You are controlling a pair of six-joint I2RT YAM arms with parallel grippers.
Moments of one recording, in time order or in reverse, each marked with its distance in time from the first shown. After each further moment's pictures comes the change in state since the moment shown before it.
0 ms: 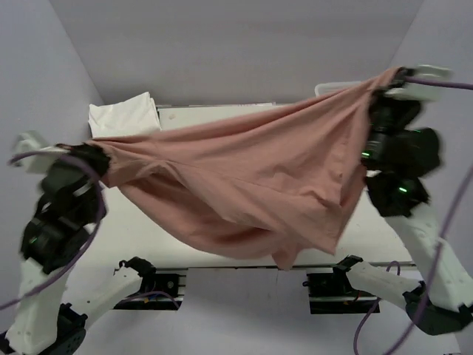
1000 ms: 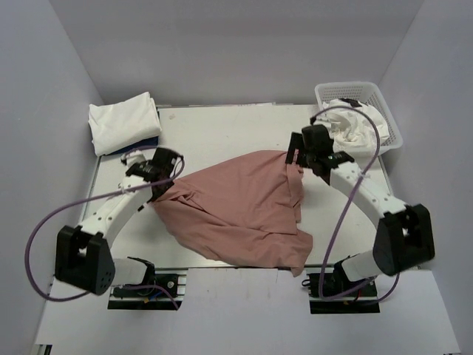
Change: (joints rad) left arm 0.181 0.577 -0.575 -0.099 0.251 -0.245; right arm -0.185 0.486 -0.422 -0.515 -0.477 0.857
